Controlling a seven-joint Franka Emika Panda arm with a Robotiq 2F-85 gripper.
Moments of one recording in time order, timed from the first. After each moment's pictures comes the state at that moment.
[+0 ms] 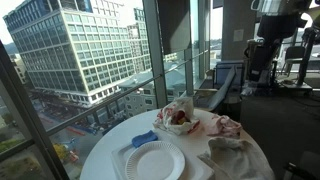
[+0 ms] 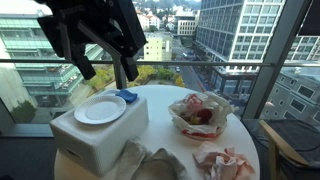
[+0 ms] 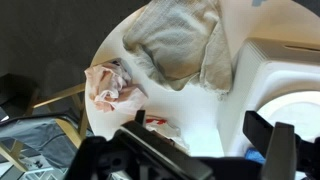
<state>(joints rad) -0.02 -0.93 0.01 -2.79 -0.19 2.08 -0.06</state>
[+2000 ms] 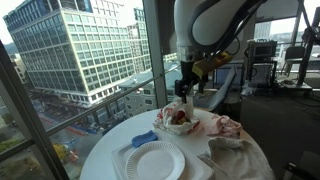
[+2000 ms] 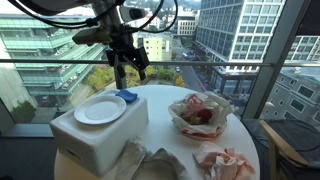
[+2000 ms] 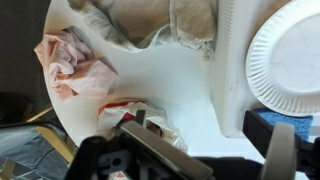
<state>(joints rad) -0.06 -0.10 0.24 -2.35 -0.27 2.36 0.40</state>
